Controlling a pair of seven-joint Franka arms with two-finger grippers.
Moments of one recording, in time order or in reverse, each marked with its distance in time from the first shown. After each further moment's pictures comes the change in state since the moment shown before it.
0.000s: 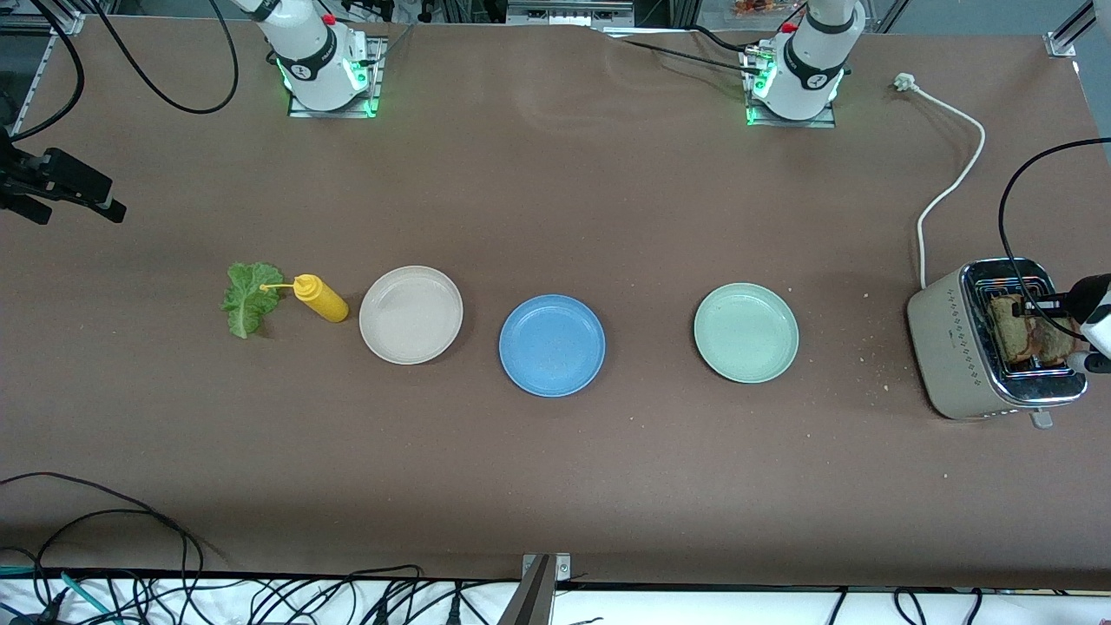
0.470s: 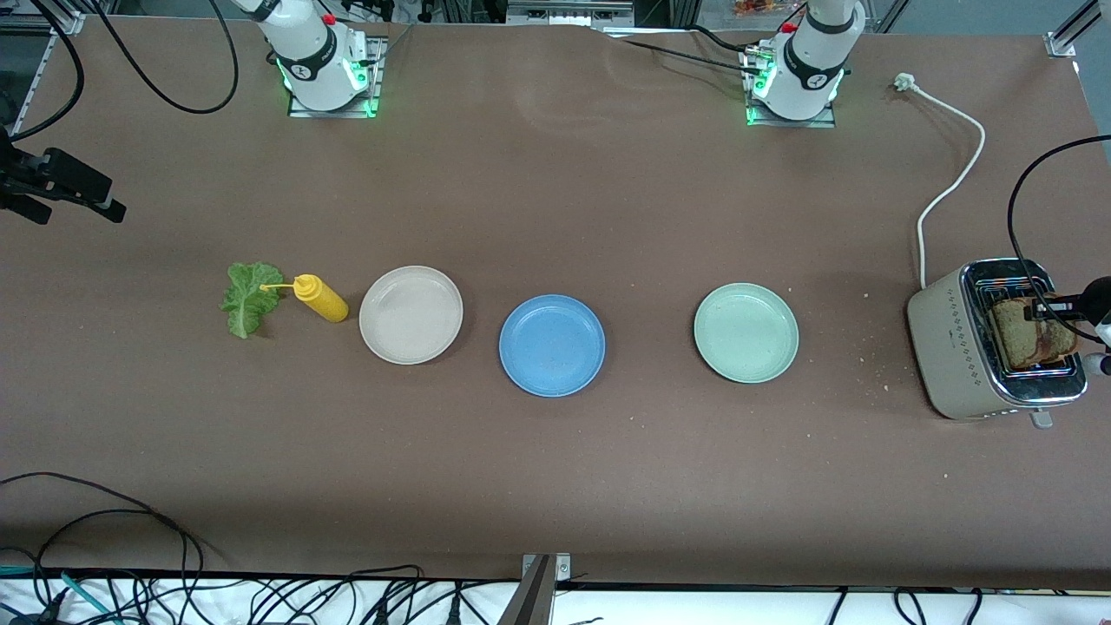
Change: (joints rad) left arm -0.002 -0.001 -0.003 0.050 0.000 -0.024 0.000; right arm 0.000 0.000 0.000 0.000 0.000 0.000 0.000
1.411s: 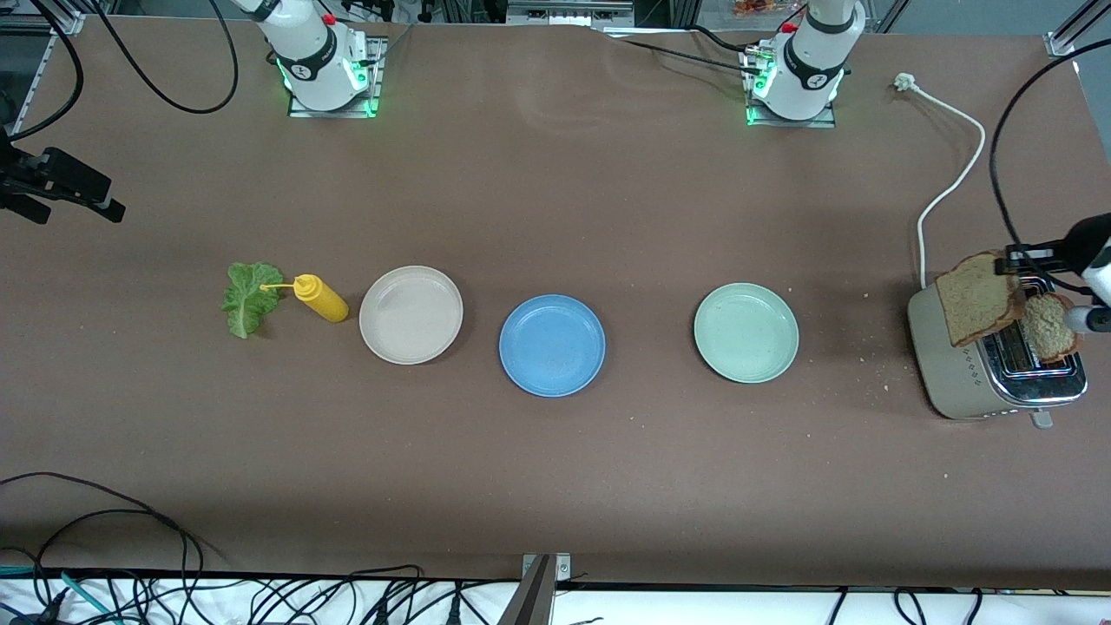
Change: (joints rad) left arm -0.014 -0.155 -0.215 0.097 -0.036 -0.303 -0.221; right arm 0.000 -0.001 -0.001 0.000 0.000 0.000 0.000
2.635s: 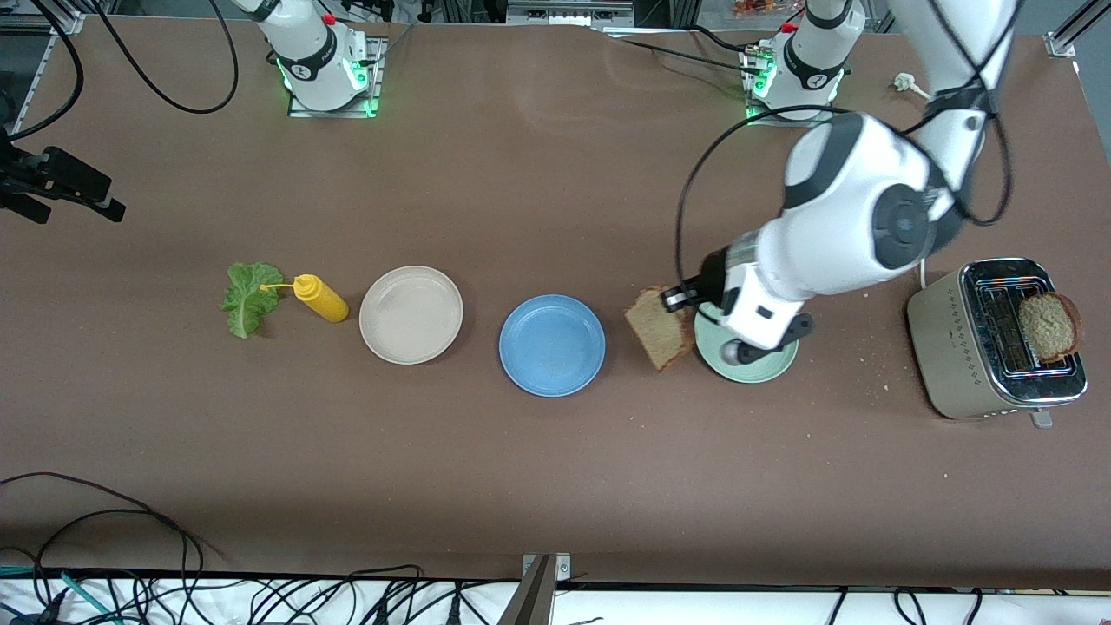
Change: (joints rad) left arm -0.400 0.166 -0.178 -0.038 -0.336 0.495 -0.877; right arm 0.001 -0.001 0.002 0.002 0.000 0.000 0.000
